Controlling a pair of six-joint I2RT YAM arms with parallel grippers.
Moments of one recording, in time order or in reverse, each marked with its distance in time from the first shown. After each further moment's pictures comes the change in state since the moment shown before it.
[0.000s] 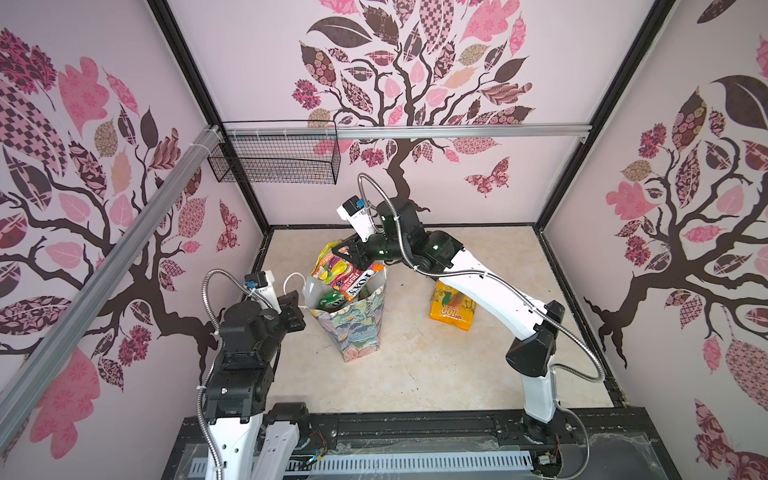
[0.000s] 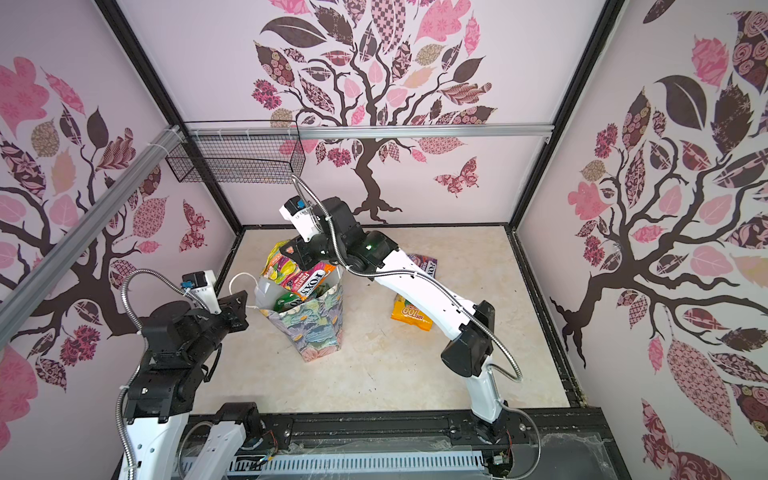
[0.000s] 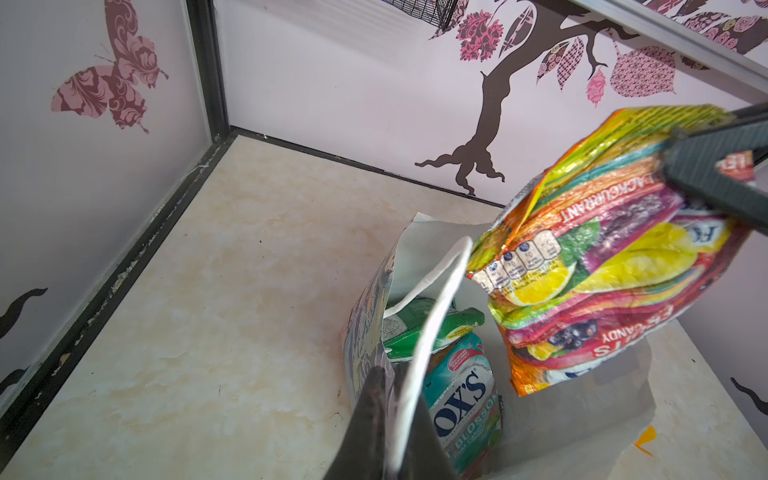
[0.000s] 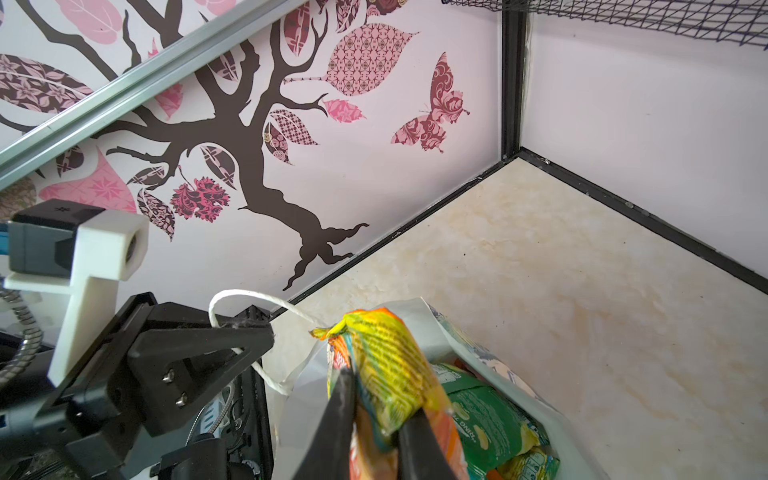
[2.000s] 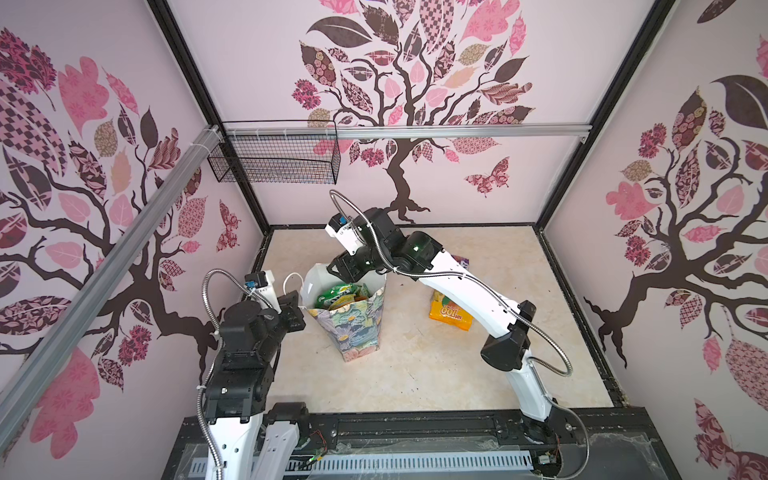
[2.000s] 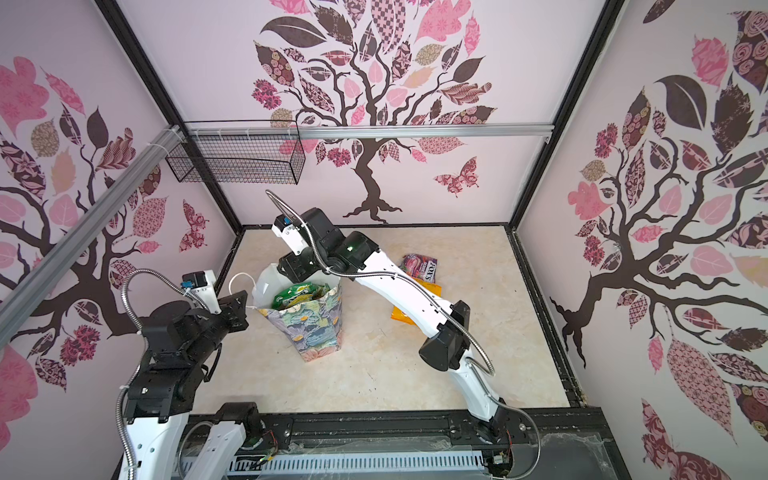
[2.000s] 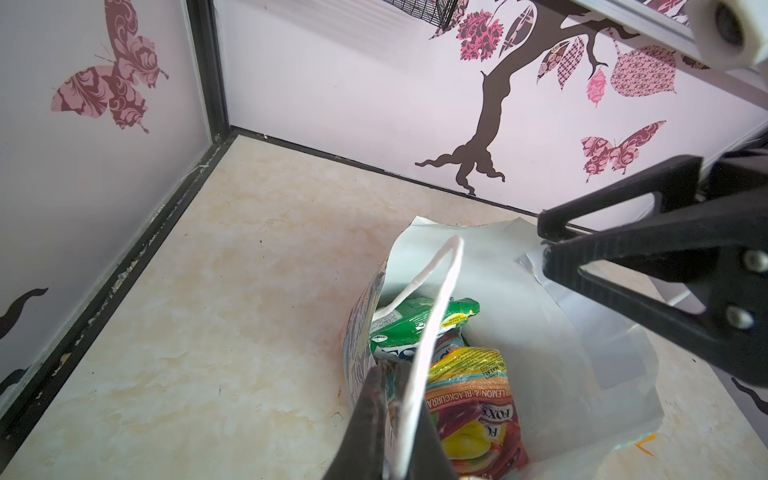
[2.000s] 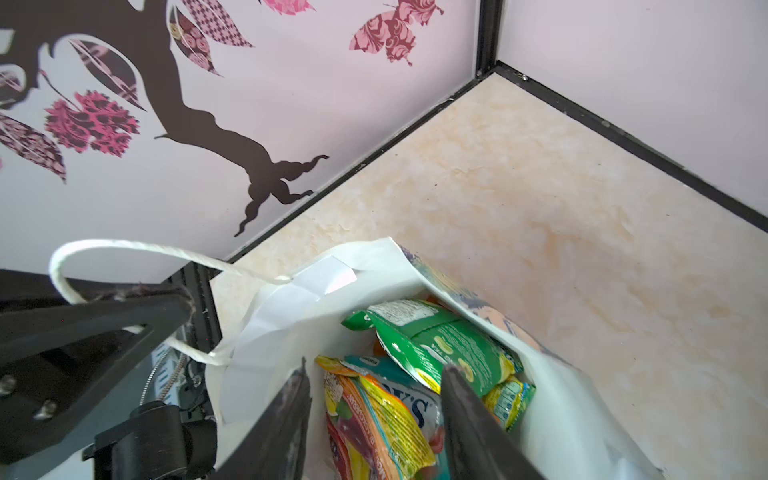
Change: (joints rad) left arm 0.000 0.001 0.000 0.000 0.000 0.001; right arm 0.061 0.160 0.237 -0.315 0.177 -0.060
